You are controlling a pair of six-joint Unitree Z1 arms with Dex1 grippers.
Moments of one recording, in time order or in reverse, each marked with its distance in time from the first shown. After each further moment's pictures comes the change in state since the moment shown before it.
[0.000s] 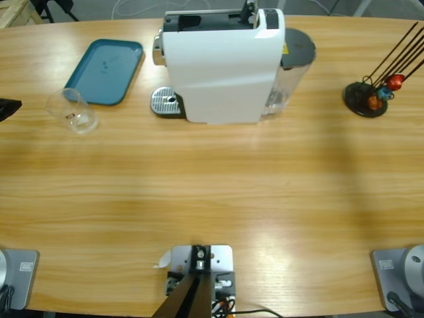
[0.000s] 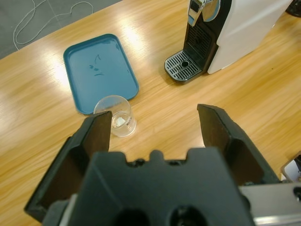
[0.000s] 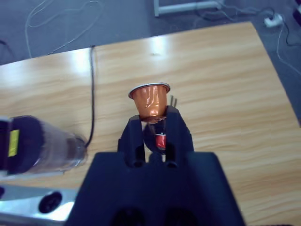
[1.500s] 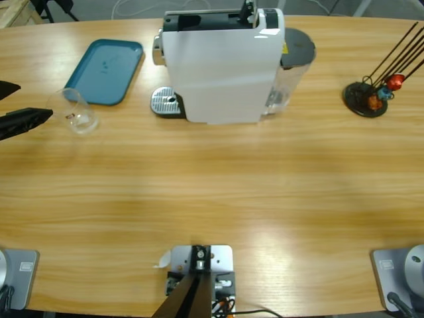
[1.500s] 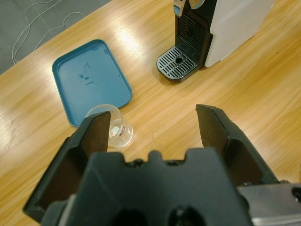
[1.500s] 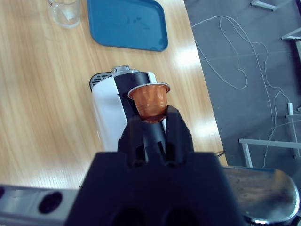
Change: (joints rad) arm 0 -0.031 0.072 0.103 -0.174 0.000 0.102; arm 1 0.644 0.620 -0.718 0.203 0.202 -0.801
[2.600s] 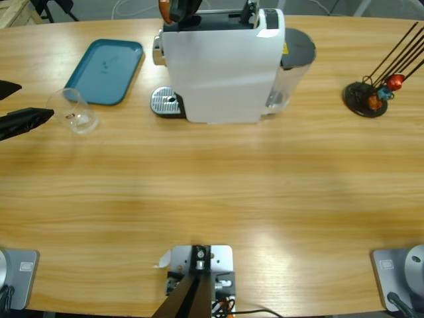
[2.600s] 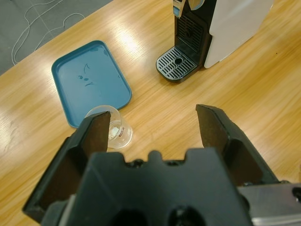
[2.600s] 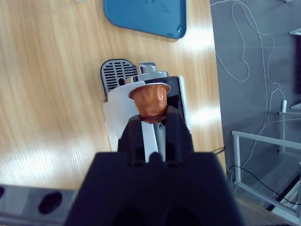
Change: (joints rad) arm 0 -0.003 0.002 0.005 -0.012 0.000 0.000; arm 1 0.141 0.120 -0.154 0.162 -0.161 0.009
